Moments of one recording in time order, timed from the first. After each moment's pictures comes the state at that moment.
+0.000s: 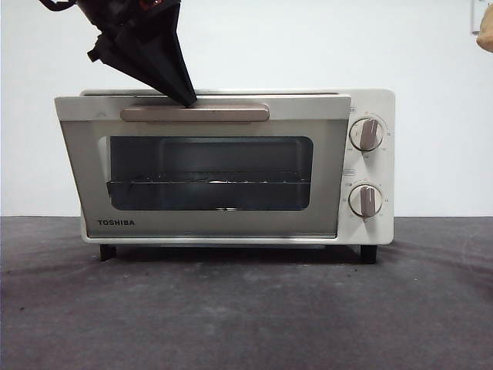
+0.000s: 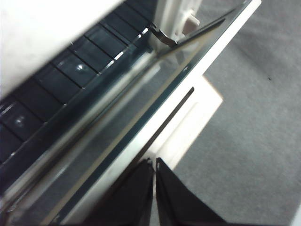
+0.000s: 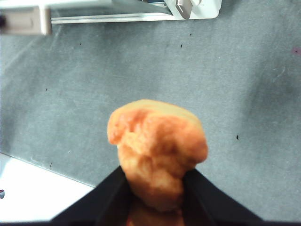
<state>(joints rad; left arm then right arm) -0.58 1.41 1.24 -0.70 0.28 0.22 0.30 0.78 0.98 -1.11 -0.34 0.36</state>
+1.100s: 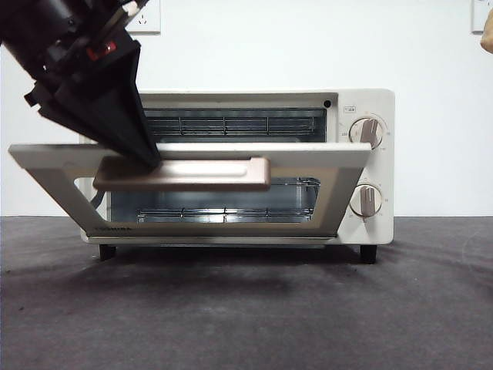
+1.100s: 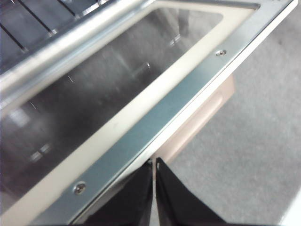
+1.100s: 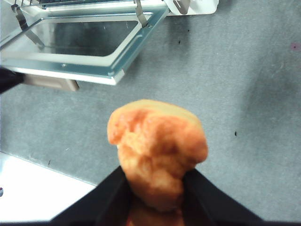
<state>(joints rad) -0.68 1.19 0.84 -0.49 0.16 0.03 0.30 0.78 0.98 -1.12 -0.34 0.36</state>
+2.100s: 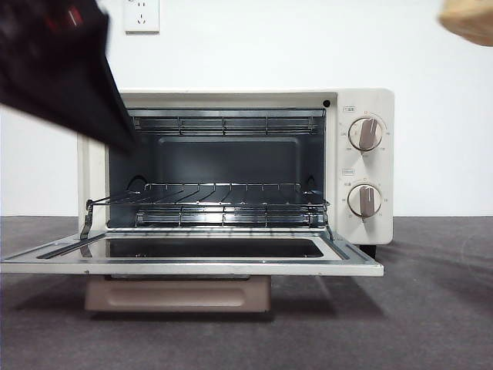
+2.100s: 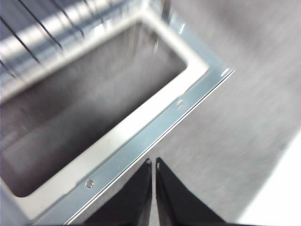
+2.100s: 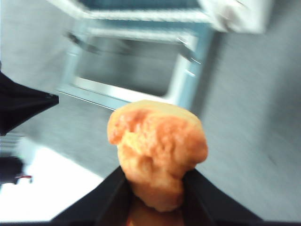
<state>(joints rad) -0.78 0.98 0.72 -0.48 0.11 -0.12 0.32 0.81 0.98 -1.02 -0.47 0.32</state>
